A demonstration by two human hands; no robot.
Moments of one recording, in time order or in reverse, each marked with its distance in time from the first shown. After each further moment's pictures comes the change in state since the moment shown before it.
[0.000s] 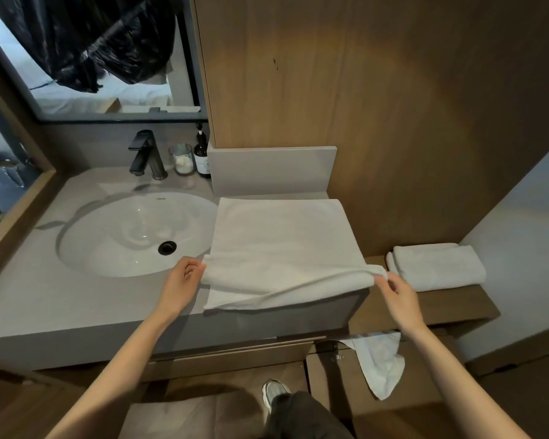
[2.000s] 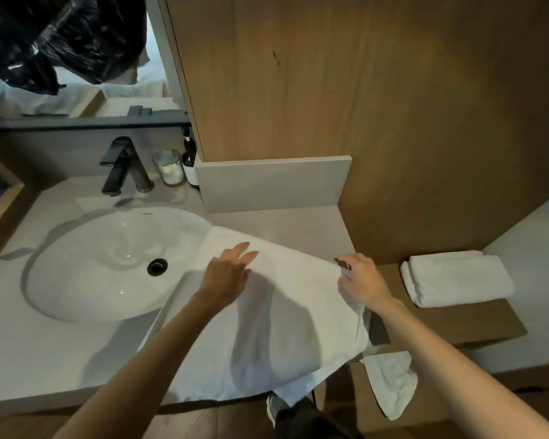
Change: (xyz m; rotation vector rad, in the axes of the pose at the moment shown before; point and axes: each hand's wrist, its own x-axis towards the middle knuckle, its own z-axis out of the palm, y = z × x) left_hand 0.131 0.021 0.082 0.925 -0.260 0.493; right_hand 0.155 -0.027 0.072 -0.635 -0.349 -0.071
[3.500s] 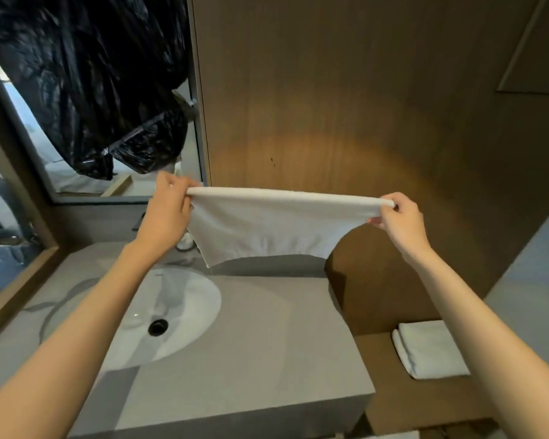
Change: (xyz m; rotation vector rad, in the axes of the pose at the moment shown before) left_hand -0.010 -0.019 -0.265 -0.315 0.697 -0.095; right_hand -0.045 -0.096 -0.227 0.585 0.685 -0.160
